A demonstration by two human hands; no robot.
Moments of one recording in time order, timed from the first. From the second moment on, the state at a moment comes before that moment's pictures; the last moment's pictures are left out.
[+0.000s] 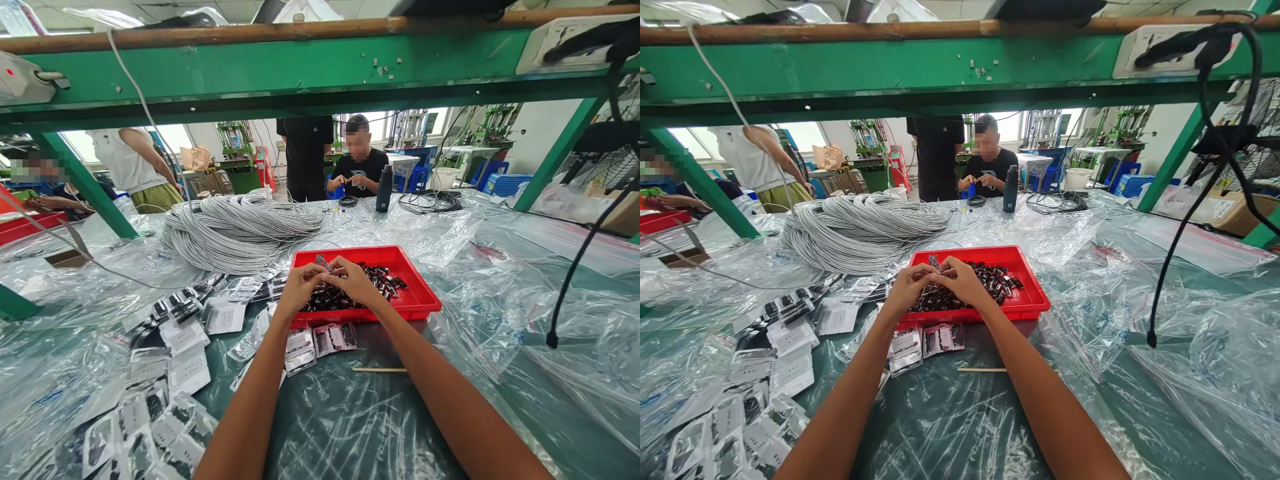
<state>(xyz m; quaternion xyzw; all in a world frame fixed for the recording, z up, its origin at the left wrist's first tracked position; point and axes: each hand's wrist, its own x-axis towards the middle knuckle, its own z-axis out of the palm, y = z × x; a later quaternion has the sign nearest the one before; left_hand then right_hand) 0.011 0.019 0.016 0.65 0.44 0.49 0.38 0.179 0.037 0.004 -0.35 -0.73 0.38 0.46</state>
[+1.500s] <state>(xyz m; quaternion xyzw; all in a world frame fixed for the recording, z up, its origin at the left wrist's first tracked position) -0.181 -0.128 0.073 0.66 0.75 0.05 0.02 0.333 -0.136 -0.059 -0.36 -0.91 0.05 0.18</state>
